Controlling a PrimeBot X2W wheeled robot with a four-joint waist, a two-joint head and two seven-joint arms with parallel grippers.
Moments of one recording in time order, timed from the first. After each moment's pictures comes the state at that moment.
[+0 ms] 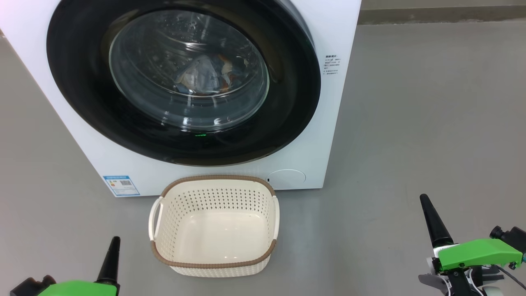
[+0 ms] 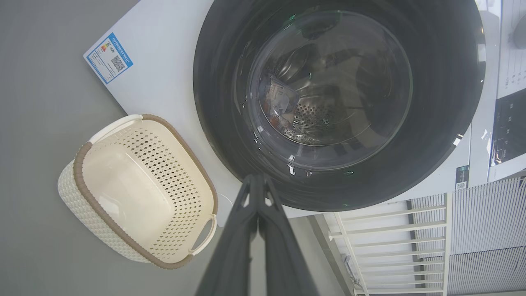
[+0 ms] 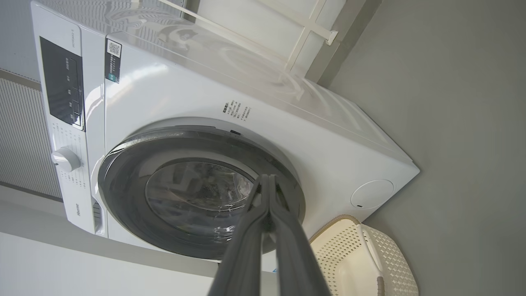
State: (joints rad) left arm -0.05 0.06 0.04 0.26 -1.26 -0.11 0.00; right arm -0.14 -0.09 -0.05 0.31 1.25 0.13 0.00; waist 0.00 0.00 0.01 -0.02
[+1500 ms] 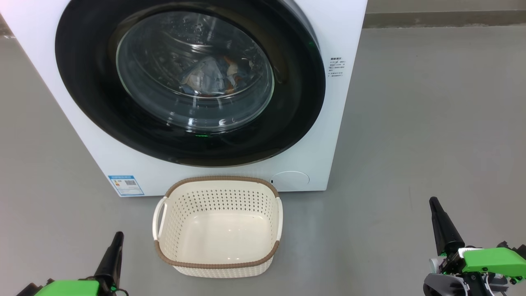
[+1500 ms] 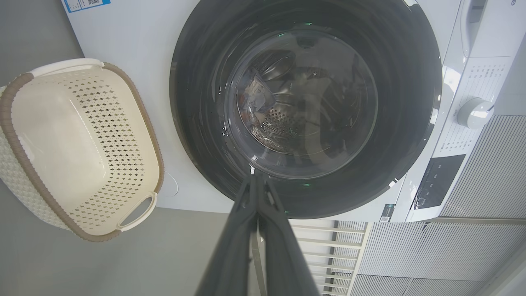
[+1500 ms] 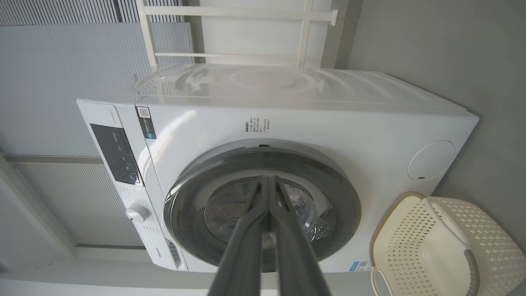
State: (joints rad) left arm -0.07 0.04 0.08 0.27 -1.60 -0.12 0.11; right arm -0.12 -0.05 -0.14 0.28 1.60 0.13 0.11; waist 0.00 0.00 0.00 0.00
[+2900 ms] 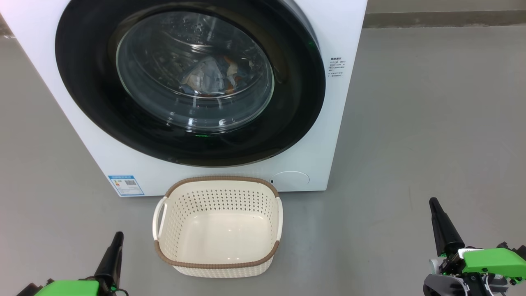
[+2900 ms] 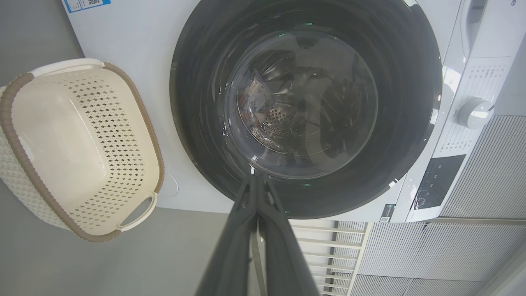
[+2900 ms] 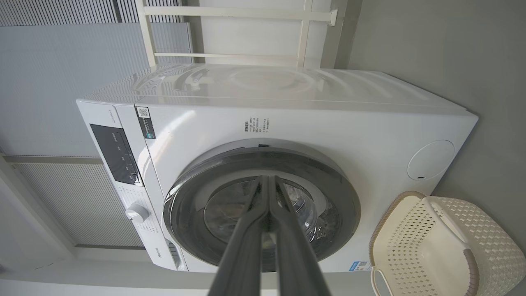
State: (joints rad) left arm -0.07 0.04 0.08 0.27 -1.60 -0.12 0.11; right arm -0.12 -0.05 -0.14 0.28 1.60 0.13 0.11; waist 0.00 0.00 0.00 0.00
